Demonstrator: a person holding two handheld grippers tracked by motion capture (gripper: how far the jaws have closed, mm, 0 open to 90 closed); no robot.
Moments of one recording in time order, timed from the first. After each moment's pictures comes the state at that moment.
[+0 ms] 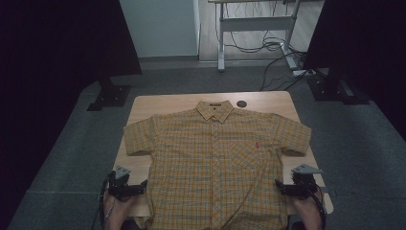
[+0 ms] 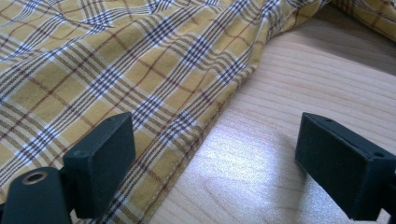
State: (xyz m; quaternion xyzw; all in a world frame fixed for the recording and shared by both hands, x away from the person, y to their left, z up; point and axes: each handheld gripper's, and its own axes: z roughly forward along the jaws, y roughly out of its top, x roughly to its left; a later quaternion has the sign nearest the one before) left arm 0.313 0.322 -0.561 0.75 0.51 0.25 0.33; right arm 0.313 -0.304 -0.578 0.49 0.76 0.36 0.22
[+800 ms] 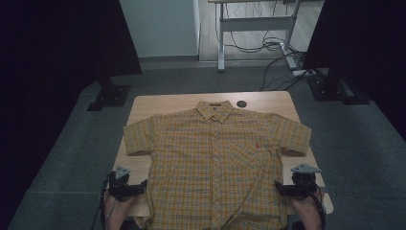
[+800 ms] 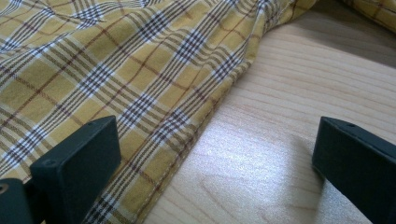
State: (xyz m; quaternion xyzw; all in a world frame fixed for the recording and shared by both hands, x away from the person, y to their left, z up) left arm 0.312 0.320 -0.561 0.75 0.52 0.26 0.33; right arm 0.314 -0.303 -0.579 0.49 0.76 0.35 0.22
